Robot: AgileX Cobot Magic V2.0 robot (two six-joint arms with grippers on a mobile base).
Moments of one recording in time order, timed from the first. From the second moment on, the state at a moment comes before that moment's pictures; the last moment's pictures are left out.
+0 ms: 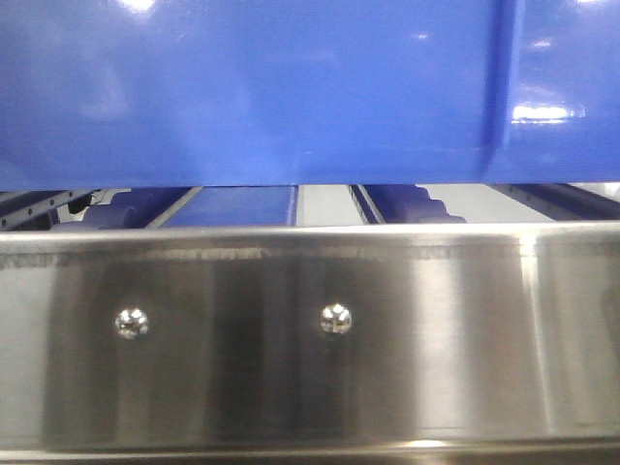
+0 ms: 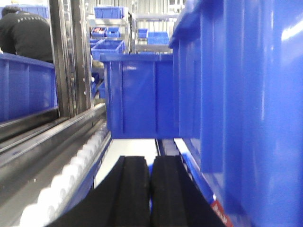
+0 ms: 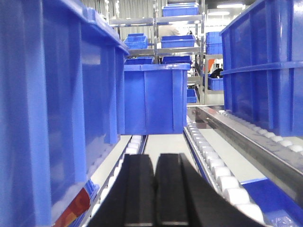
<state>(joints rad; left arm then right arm) 0.03 0.00 0.00 0.00 -0.06 0.02 0.09 0.00 0.00 0.09 -0.05 -0.02</state>
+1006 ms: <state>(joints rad) 0.01 0.49 -0.95 -0.03 0.54 0.02 0.09 0.32 -0.66 0.09 0.29 -0.02</state>
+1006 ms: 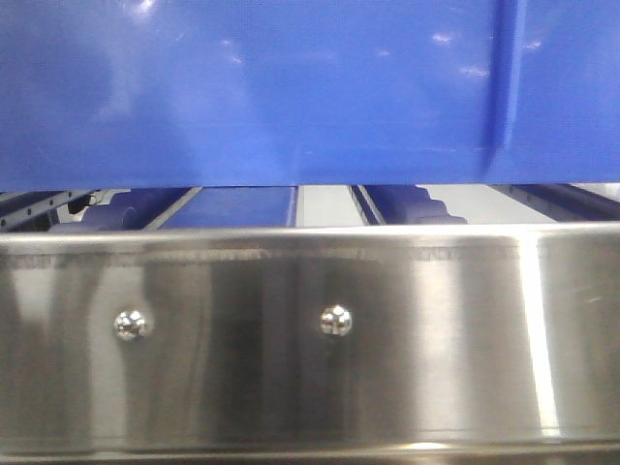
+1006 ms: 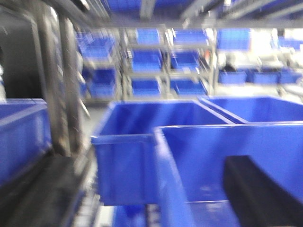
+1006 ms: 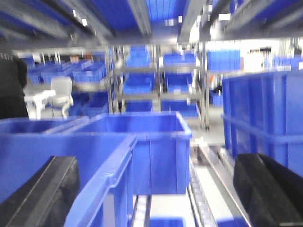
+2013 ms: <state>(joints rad) -0.13 1.19 -1.66 0.04 1.21 -0.06 0.29 1.17 -1.62 0.10 1.19 -0.02</state>
